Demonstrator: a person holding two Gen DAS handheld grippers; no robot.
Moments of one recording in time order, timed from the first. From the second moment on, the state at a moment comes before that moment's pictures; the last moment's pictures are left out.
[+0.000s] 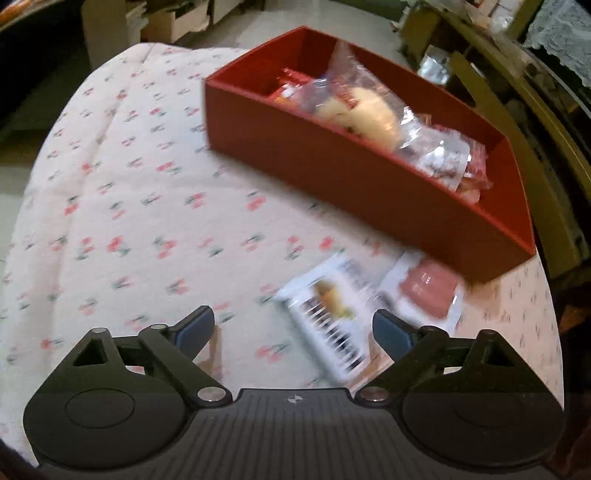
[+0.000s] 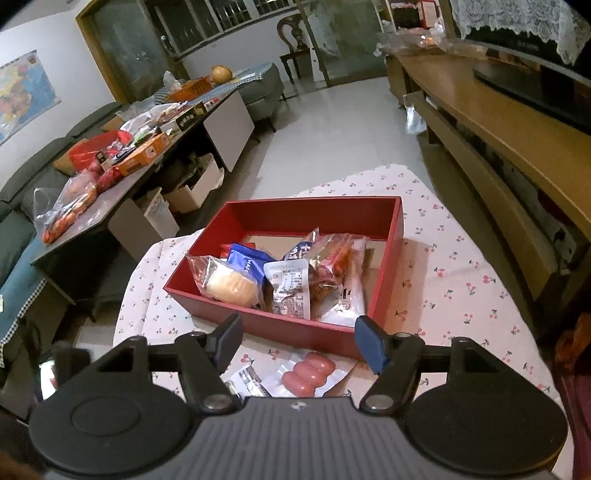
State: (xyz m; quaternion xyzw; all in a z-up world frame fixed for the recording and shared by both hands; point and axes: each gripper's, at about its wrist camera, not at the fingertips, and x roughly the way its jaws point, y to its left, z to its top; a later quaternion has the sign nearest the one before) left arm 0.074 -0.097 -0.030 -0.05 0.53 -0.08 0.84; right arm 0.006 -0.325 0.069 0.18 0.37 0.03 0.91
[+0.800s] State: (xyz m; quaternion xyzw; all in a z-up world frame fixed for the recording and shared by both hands) left arm 0.076 -0.084 -0.046 0.08 0.53 -0.12 0.84; right arm 0.015 -0.319 0.023 0.16 0.46 0.00 0.87
